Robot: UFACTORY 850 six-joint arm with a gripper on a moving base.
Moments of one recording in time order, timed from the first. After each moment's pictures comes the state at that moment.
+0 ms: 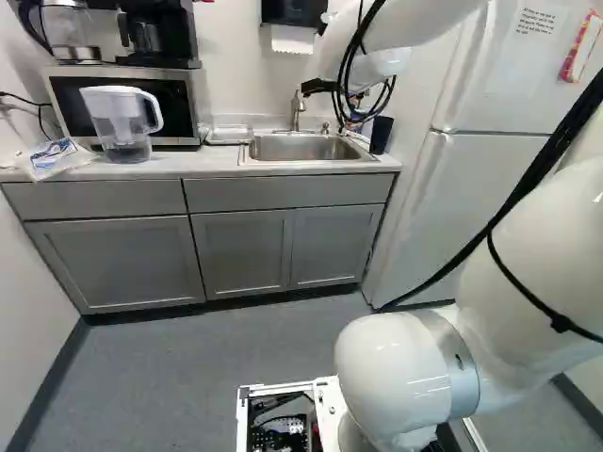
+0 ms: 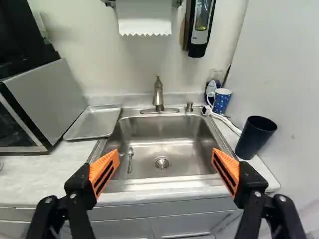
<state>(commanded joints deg) 0.1 10.0 -55.4 0.0 8.2 0.0</state>
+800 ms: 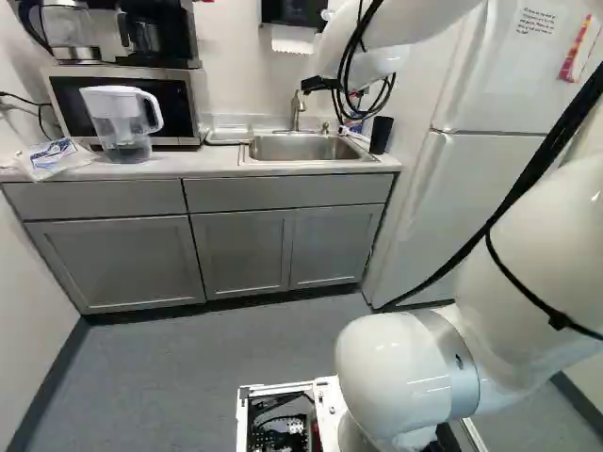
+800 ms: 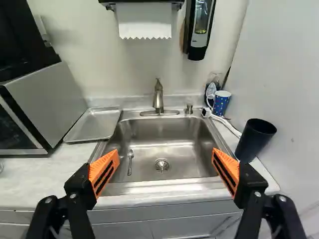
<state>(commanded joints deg) 0.1 9.8 -55.5 0.0 8.2 0.0</state>
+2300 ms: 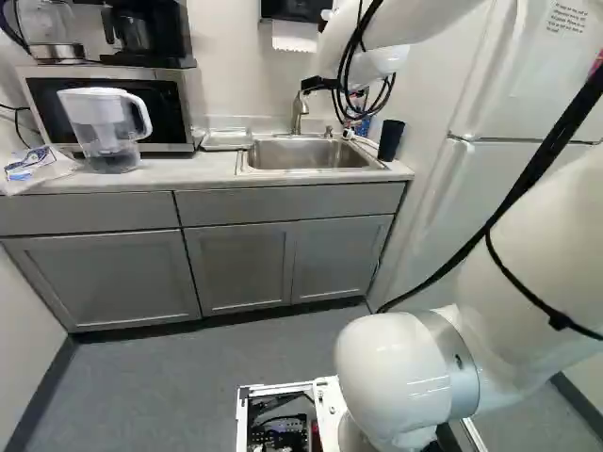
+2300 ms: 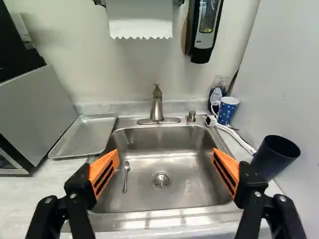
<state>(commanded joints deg) 0.1 9.8 -55.5 0.0 8.2 0.0</state>
